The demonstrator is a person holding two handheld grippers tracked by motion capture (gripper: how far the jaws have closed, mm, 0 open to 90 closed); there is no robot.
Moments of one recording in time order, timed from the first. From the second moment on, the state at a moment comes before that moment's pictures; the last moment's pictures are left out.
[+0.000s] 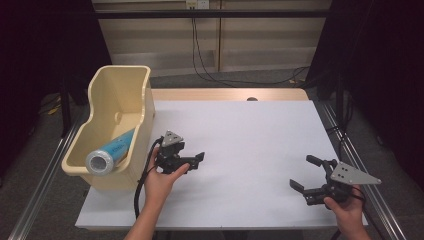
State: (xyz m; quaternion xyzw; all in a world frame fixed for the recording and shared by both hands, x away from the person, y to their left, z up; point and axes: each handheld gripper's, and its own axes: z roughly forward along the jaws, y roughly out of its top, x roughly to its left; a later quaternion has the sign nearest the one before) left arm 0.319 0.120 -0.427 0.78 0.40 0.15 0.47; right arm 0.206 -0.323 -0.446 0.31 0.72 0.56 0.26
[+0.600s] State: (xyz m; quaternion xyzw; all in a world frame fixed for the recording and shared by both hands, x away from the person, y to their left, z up) left arm 0.298 0.127 -0.430 0.72 0.35 0.24 0.55; right arm 0.205 -0.322 -0.445 0.31 0.72 0.56 0.26
